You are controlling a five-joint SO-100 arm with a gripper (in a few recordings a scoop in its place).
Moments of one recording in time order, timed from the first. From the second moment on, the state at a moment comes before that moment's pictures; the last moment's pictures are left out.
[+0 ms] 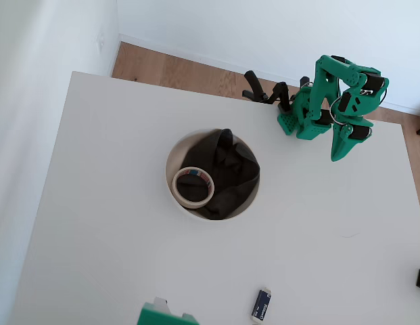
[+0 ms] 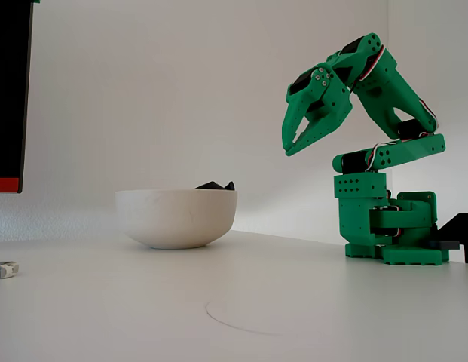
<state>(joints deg) 0.0 174.2 139.1 79.5 4.4</state>
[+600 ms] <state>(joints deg) 1.2 193.8 160.8 79.7 4.1</state>
